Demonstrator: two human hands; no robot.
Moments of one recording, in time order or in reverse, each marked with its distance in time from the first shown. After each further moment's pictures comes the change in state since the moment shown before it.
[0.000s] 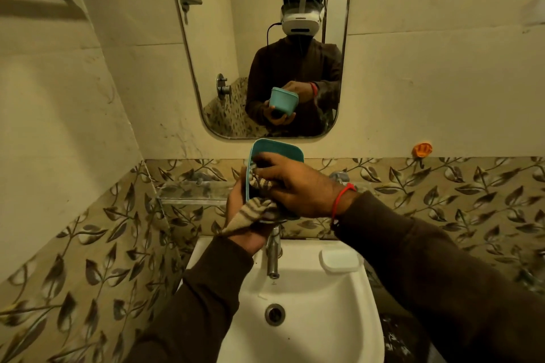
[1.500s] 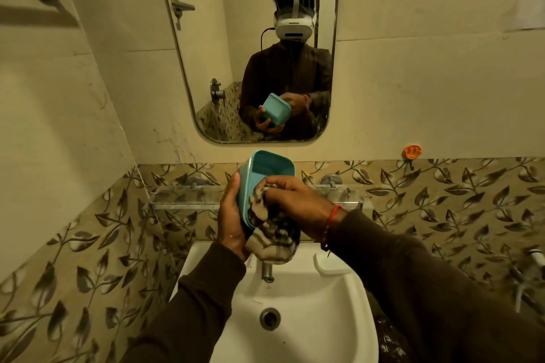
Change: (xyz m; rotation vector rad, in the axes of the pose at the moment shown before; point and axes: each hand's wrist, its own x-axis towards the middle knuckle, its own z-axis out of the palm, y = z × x) left_hand -0.003 -0.003 -0.004 0.195 0.070 0.105; right_hand -0.012 0.009 0.032 0.963 0.109 0.328
